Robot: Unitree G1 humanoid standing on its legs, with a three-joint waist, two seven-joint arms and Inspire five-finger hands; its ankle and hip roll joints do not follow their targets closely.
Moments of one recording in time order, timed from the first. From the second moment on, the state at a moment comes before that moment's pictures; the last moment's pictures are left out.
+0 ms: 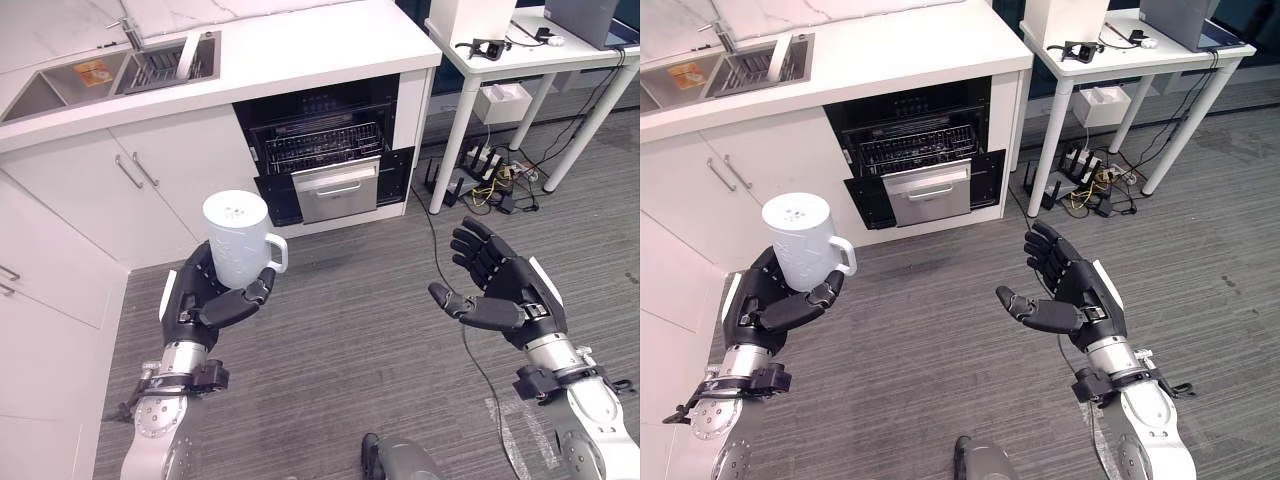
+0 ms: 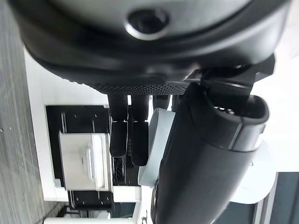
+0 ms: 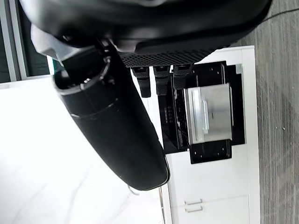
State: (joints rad) left arm 0.22 0.37 0.08 -0.25 -0.46 -0.12 0.04; right arm 0.20 -0.45 -0.13 -0.34 0.51 0.00 0.19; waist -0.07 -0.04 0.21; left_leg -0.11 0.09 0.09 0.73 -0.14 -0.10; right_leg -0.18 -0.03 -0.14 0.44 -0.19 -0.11
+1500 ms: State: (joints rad) left arm 0.19 0.40 0.08 -0.29 -0.39 -0.20 0.07; right arm 0.15 -0.45 -0.10 -0.35 0.55 0.05 0.20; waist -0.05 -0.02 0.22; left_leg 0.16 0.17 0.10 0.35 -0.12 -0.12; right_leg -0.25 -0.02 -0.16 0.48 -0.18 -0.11
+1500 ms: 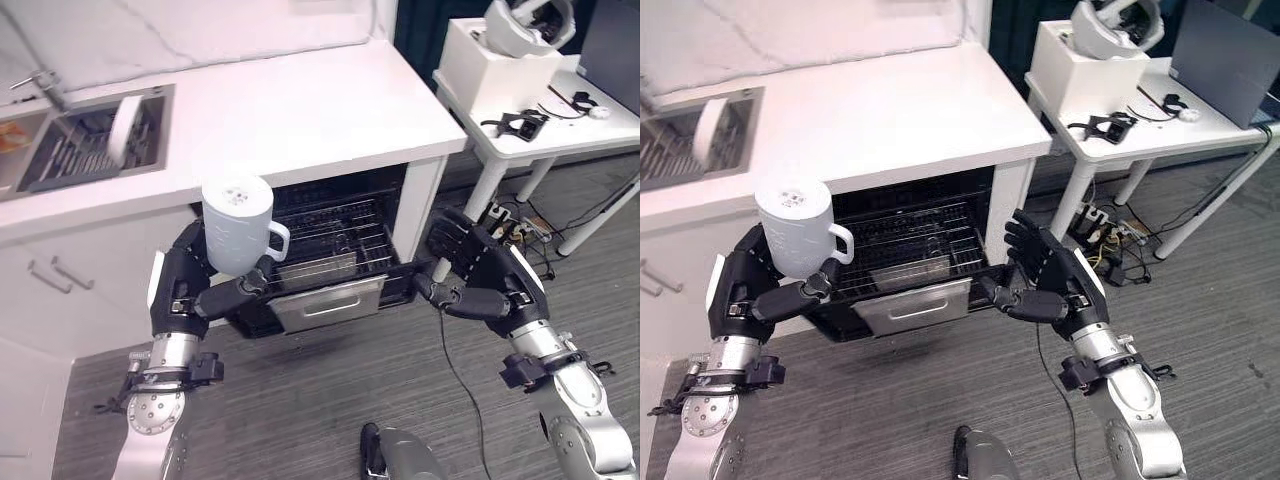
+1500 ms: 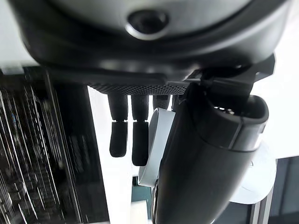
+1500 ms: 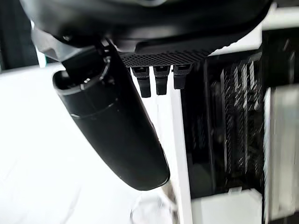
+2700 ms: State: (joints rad) left arm 0.08 0.39 0.02 -0.23 -0.37 -0.26 0.14; right arm 0.14 -0.39 -0.02 -0.31 0.51 -0.03 0.18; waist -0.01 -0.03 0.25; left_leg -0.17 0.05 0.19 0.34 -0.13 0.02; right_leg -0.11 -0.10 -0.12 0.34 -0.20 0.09
